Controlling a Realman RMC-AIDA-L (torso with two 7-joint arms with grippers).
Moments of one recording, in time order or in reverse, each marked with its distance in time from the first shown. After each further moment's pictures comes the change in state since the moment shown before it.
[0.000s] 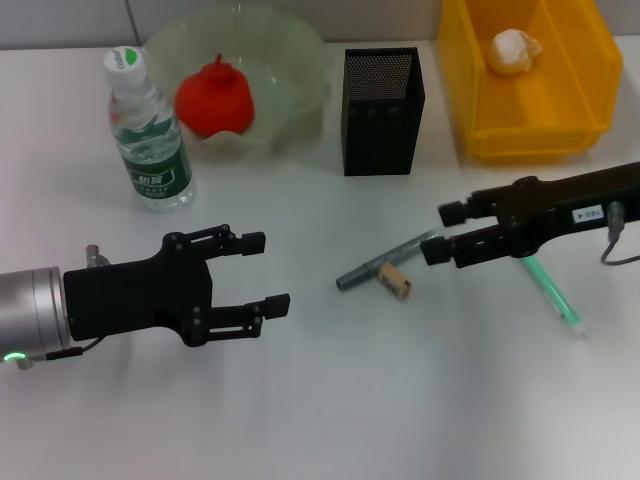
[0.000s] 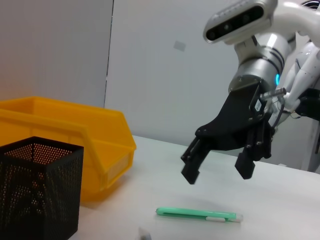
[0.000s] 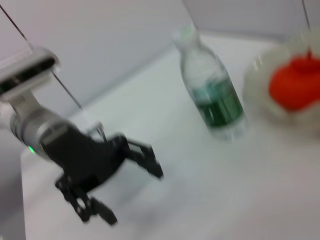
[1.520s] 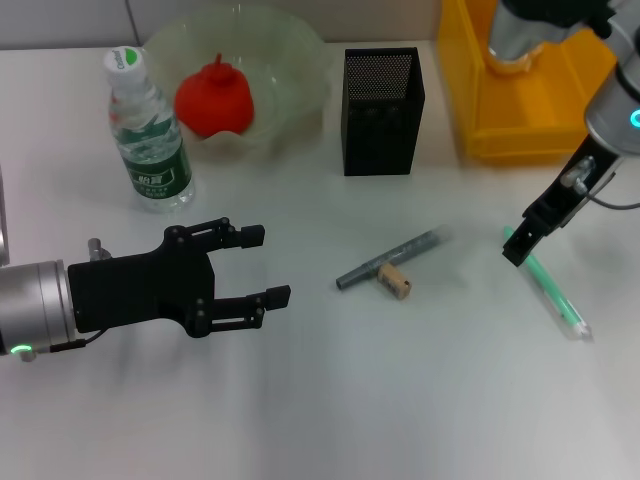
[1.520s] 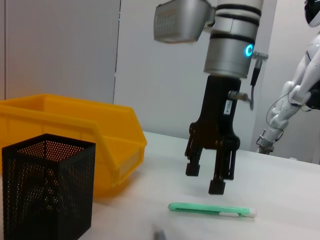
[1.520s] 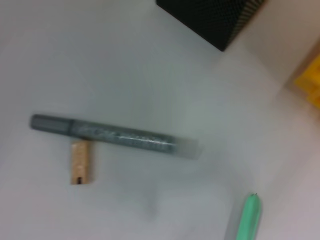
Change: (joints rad) left arm -0.008 -0.003 0.006 0.000 -0.007 -0.039 0.010; right arm 0.353 0.030 -0.287 -0.024 -0.764 0.030 0.674
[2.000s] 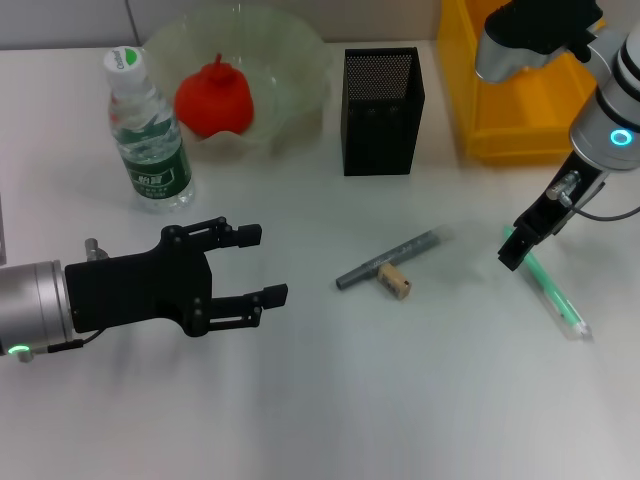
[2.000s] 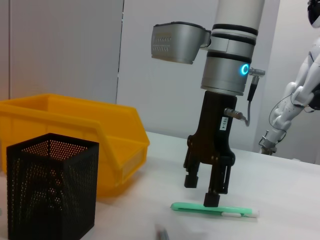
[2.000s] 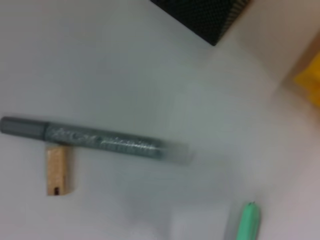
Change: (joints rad) left arm 0.003 0.001 -0.006 0.000 0.000 0.000 -0.001; right arm 0.003 0.003 -0.032 0.072 0.001 0.083 0.017
